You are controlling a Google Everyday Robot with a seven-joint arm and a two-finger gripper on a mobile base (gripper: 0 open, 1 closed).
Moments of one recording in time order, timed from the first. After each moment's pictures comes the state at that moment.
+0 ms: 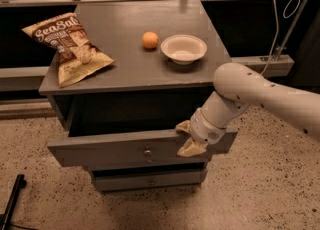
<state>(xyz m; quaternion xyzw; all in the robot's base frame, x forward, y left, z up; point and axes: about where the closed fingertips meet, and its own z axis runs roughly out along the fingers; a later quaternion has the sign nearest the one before) 0.464 -0.074 0.671 -0.71 0.65 0.24 0.11</state>
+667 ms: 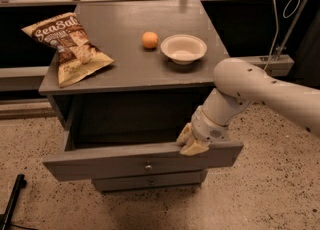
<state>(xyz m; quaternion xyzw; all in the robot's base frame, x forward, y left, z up) 0.463 -0.083 0.679 -0.72 0.65 0.22 0.09</state>
